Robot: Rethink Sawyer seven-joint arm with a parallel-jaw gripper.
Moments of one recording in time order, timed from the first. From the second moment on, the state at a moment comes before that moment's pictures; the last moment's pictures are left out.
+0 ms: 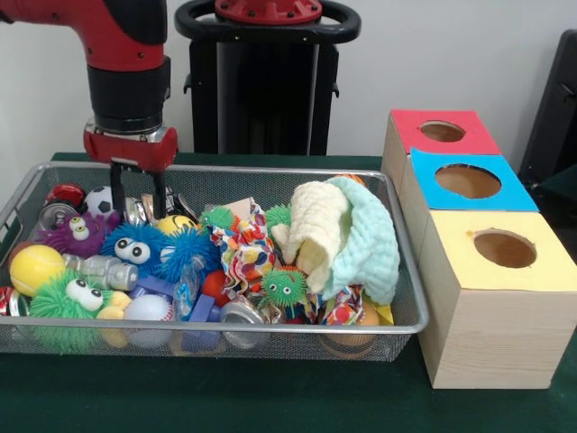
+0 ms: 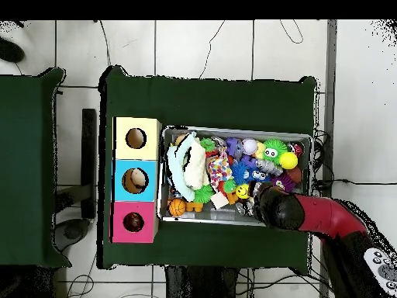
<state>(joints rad) -0.80 -0.62 0.29 1.77 -0.55 0.38 1.89</state>
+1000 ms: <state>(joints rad) -0.83 -0.53 0.37 1.61 -0.64 0.37 1.89</state>
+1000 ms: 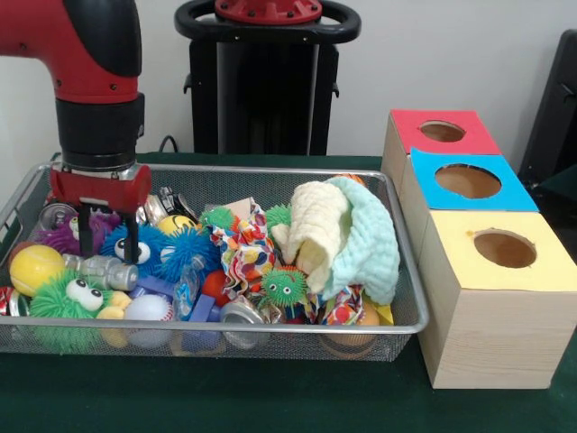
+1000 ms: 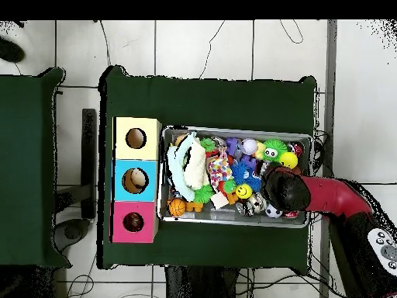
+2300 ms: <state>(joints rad) -0.88 -0.39 0.44 1.48 -0.75 0.33 1.89</state>
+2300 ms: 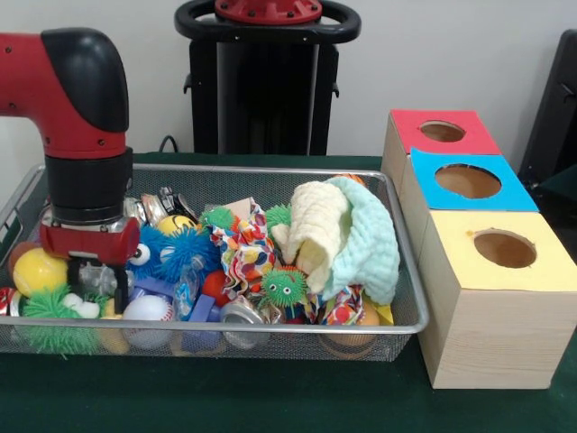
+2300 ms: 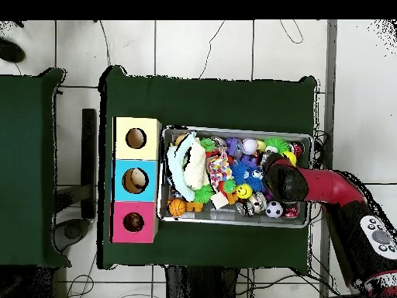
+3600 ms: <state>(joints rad) -1.02 -0.33 0.61 1.52 -0.69 0.36 1.89</state>
